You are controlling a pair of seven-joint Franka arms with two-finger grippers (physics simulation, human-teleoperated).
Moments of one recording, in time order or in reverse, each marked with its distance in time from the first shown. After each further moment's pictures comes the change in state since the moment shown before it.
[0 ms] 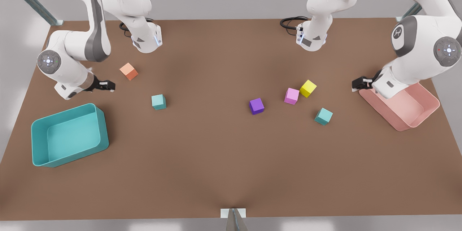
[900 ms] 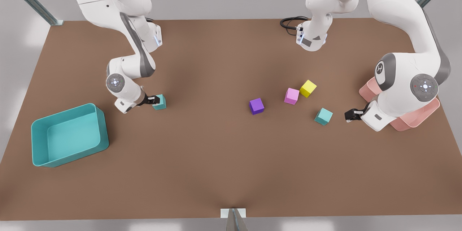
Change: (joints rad) left arm -0.303 0.228 0.288 0.137 0.035 0.160 -0.058; right arm 0.079 0.227 0.181 -0.236 0.074 0.498 0.191
